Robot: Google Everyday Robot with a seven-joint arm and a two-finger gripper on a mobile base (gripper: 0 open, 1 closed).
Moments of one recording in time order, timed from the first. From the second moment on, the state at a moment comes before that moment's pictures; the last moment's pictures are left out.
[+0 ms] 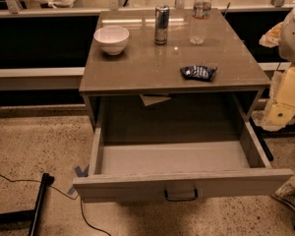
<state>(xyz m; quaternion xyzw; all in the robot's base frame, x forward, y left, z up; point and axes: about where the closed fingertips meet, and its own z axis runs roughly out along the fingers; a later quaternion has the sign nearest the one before) 0.438 -0.217 0.976 -0.60 0.78 -0.03 0.16</state>
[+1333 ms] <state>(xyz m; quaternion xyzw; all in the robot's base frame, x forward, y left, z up) 0.537 -0.222 0.966 -0.59 0.77 0.06 0.24</state>
